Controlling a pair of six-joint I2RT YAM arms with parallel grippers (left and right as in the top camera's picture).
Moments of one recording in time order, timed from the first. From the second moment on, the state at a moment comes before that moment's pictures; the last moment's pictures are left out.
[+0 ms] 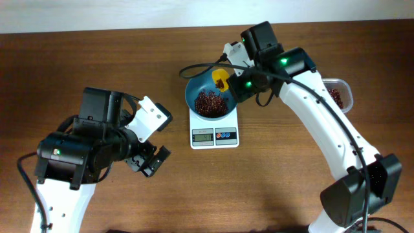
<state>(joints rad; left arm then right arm) -0.22 1.18 1.41 -1.33 0.28 0.51 0.40 1.82 1.76 -1.04 -0.20 -0.13</state>
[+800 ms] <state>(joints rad) -0.22 1.18 1.41 -1.33 0.28 0.51 0.47 1.83 1.76 -1.02 0.03 -0.24</state>
